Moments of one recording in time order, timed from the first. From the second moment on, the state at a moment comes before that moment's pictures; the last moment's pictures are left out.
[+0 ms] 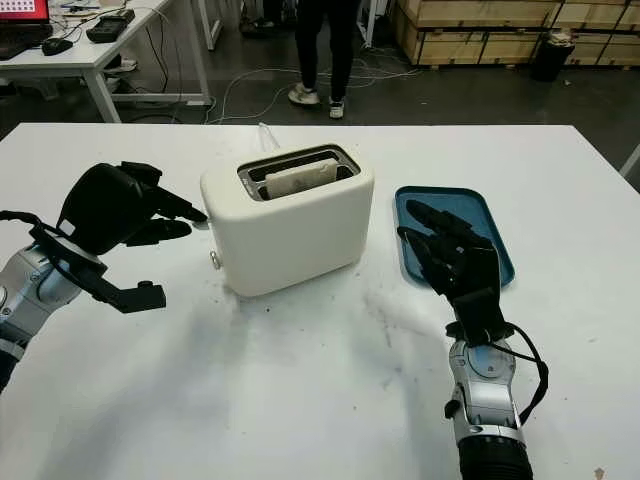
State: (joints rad) left arm -0.44 0.69 -0.16 0.30 0.78 -0.55 0.23; right arm -0.13 -0.17 -0.14 0.28 0.06 -0.39 0.07
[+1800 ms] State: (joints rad) left arm -0.38 0.56 -0.36 0.44 0.73 -0.33 0.35; right arm -0.11 -0.18 -0.17 0.26 0.07 -0.37 0.09
